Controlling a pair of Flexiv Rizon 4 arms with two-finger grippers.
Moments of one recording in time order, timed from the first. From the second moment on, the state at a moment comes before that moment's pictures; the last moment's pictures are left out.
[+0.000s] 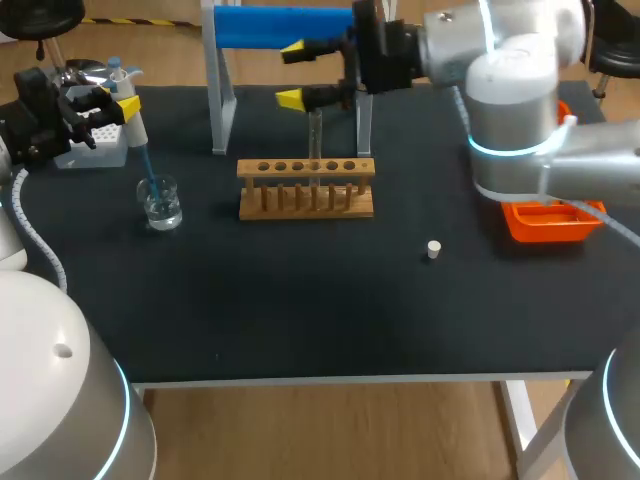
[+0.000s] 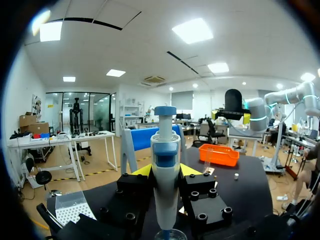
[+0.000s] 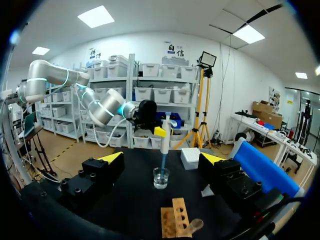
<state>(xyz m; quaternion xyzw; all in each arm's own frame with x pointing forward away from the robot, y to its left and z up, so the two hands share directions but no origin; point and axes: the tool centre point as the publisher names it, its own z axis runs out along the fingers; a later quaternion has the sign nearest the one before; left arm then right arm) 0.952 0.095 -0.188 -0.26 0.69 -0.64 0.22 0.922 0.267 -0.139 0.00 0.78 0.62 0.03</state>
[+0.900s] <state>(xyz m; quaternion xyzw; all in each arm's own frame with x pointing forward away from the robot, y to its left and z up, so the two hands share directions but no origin) 0.952 0.095 -0.188 -0.26 0.69 -0.64 0.22 0.947 0.201 -0.207 0.01 0.80 0.60 0.04</state>
